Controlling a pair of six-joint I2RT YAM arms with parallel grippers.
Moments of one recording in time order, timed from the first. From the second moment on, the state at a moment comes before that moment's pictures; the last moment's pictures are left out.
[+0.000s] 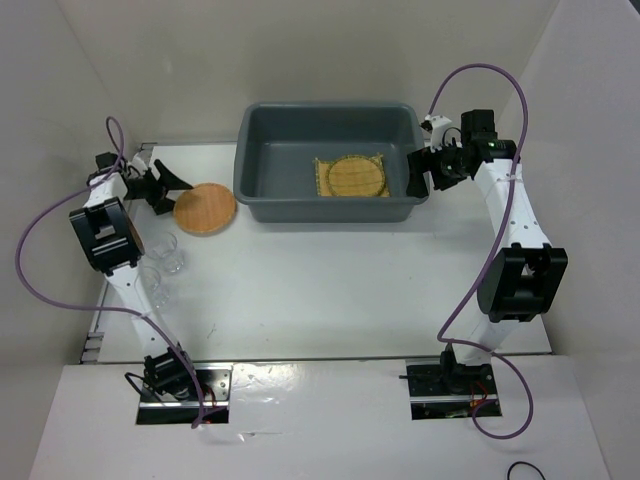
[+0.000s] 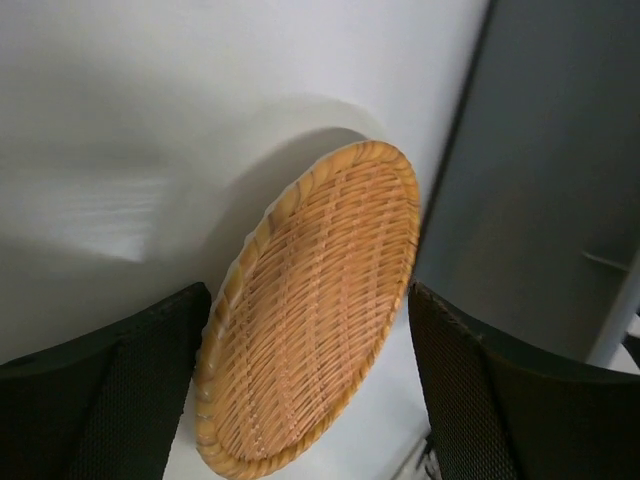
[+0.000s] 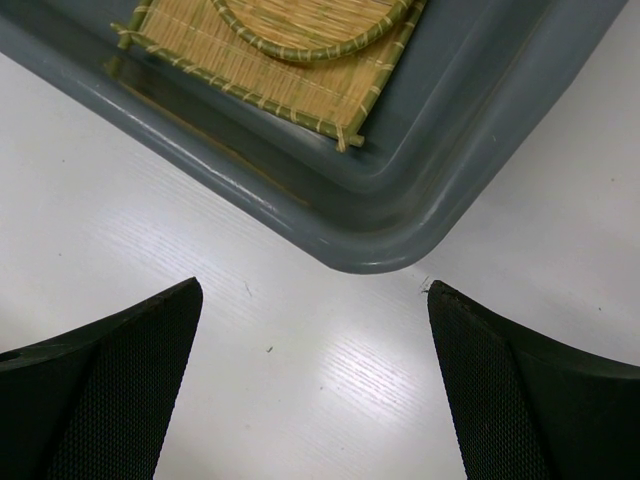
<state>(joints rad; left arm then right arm) 0.48 2.45 2.02 -0.69 0.84 -0.27 -0.03 1.69 1.67 -0.91 -0.44 -0.37</state>
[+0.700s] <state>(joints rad) 0.40 2.64 2.07 -0.69 1.27 -0.29 -0.03 1.69 1.65 -0.86 -0.32 -0.33</state>
